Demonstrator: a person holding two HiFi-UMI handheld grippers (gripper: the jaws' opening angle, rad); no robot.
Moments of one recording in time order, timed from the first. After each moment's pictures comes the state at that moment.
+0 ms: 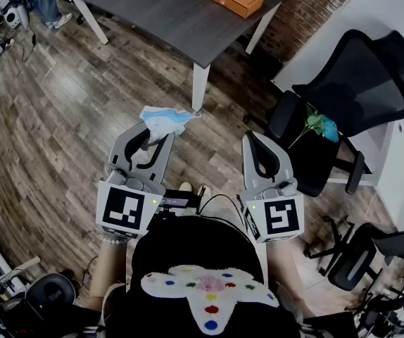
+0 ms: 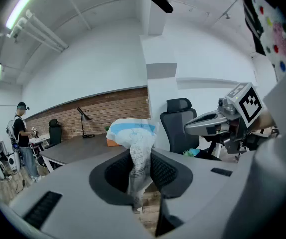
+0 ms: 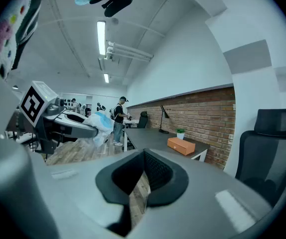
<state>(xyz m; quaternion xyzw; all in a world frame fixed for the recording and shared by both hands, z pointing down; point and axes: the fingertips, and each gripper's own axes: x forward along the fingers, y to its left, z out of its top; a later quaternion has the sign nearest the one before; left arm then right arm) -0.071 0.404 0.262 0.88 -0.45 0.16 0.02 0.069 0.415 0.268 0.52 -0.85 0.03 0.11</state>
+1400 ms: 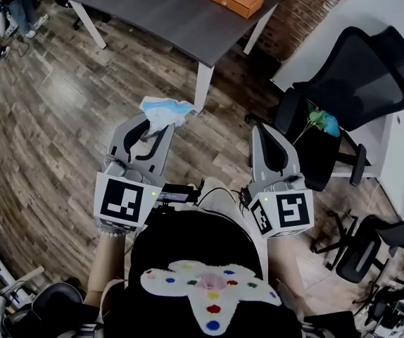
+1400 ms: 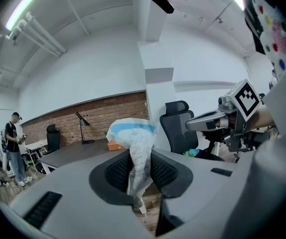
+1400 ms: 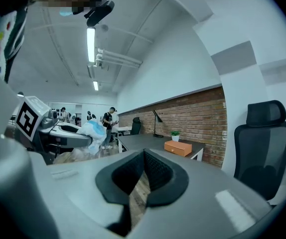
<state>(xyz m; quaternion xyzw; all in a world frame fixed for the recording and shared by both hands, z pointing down) -0.108 0.394 0.254 0.89 -0.43 0.15 -0.01 0.048 0.412 0.254 0.57 -0.82 0.05 0.04</state>
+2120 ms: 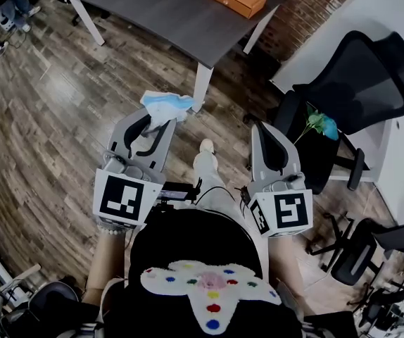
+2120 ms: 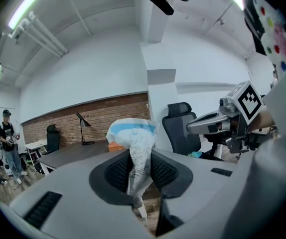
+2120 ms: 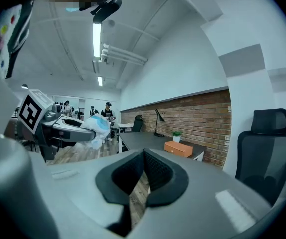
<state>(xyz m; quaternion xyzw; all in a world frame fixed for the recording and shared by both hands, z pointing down) -0.105 0.379 0.258 0.89 -0.44 0.13 -0.01 0.045 0.399 0.260 0.55 -0.83 0.02 0.07</state>
